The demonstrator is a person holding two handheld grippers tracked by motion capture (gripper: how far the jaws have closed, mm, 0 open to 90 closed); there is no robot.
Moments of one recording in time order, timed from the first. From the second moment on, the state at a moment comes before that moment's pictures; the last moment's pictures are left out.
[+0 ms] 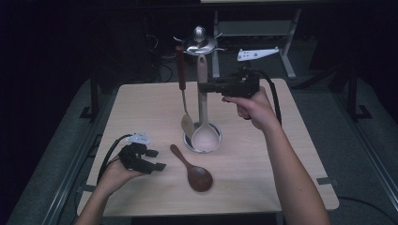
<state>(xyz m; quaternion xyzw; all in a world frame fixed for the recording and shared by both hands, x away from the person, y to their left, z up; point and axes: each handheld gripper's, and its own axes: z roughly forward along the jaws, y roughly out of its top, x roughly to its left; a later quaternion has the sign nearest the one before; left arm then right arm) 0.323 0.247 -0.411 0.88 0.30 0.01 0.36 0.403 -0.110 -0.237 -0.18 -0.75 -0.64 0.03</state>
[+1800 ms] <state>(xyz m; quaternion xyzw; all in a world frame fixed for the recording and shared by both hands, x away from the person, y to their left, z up) 0.323 0.254 -0.392 0.87 0.30 0.02 0.39 0.410 -0.167 -0.387 -0.31 -0.80 -0.51 -0.09</state>
